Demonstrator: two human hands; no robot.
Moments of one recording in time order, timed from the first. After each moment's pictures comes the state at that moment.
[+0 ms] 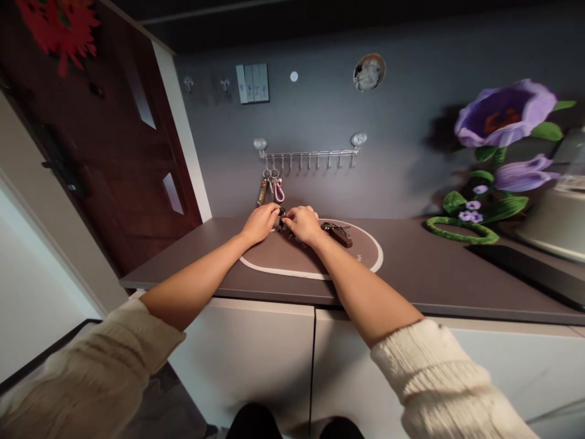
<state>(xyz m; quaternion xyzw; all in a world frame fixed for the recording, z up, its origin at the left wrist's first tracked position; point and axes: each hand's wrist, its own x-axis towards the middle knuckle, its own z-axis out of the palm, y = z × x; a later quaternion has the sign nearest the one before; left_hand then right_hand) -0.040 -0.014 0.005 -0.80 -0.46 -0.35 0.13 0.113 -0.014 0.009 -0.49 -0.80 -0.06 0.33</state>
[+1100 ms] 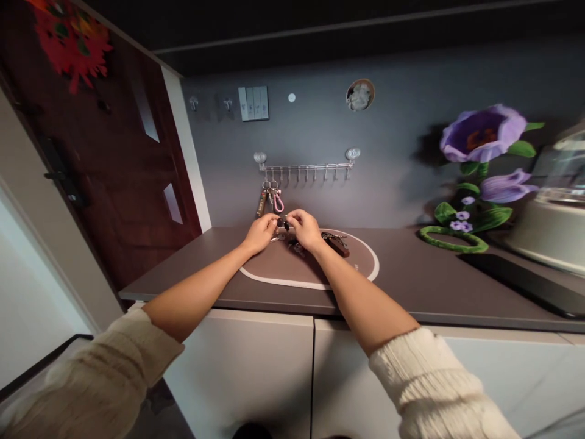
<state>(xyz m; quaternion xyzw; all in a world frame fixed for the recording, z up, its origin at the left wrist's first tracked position) -0.036 -0.014 0.001 -0.77 -0.44 -0.46 -0.03 0.118 -0.001 0.006 -0.38 -0.74 0.15 0.54</state>
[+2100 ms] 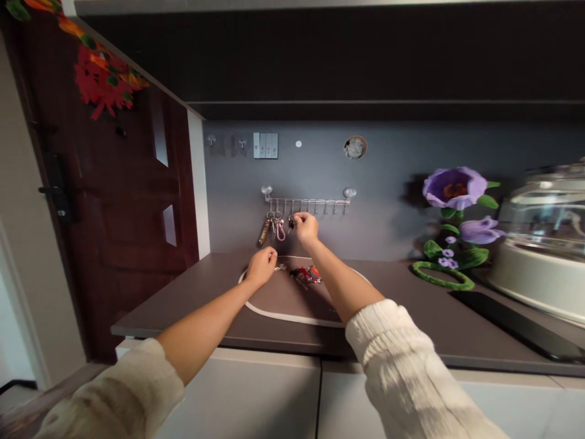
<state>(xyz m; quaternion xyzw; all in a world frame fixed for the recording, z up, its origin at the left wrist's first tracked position) -0.034 -0.010 -0.010 -0.71 -0.56 -0.42 0.03 0.102 0.055 0.073 -0.45 -0.60 0.15 0.65</state>
